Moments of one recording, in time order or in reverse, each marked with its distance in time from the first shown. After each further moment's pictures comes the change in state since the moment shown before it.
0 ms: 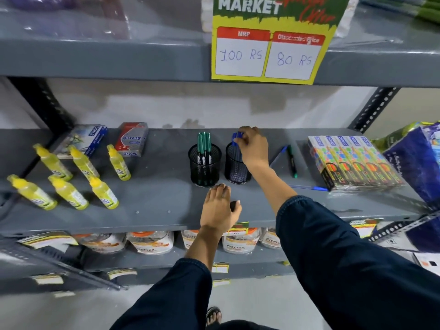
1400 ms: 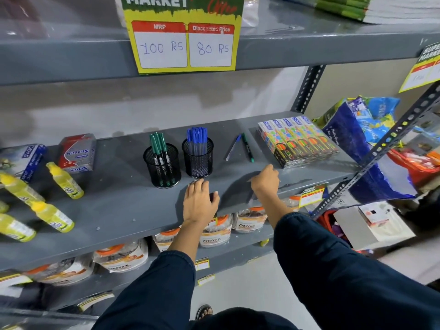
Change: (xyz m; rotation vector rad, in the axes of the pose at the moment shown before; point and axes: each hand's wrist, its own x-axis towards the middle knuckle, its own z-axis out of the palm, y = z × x) left_hand 0.005 0.027 0.015 -0.023 -0.051 0.074; right_hand -0.089 0.102 -0.064 -0.185 0.071 0.768
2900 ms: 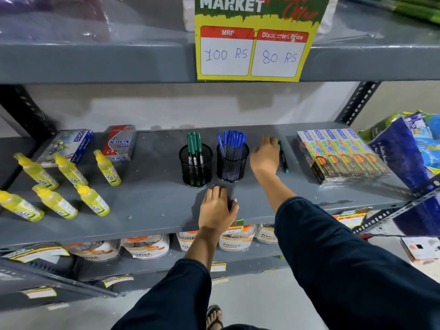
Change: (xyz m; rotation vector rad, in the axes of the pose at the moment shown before) left_hand -0.008 -0.022 -0.008 -0.025 0.100 -0.045; right_hand 0.013 -0.101 0.038 0.013 0.086 -0.486
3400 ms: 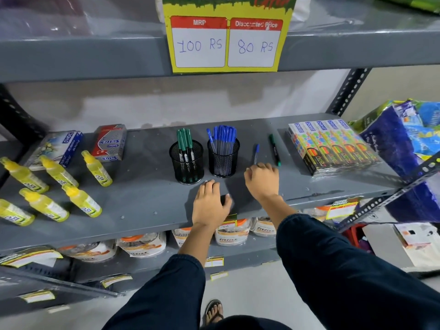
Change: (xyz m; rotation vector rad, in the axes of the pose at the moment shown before) left_hand 0.002 0.000 0.004 0.050 -0.071 -0.019; right_hand -0.046 0.064 0.012 -0.390 -0.090 -0.239
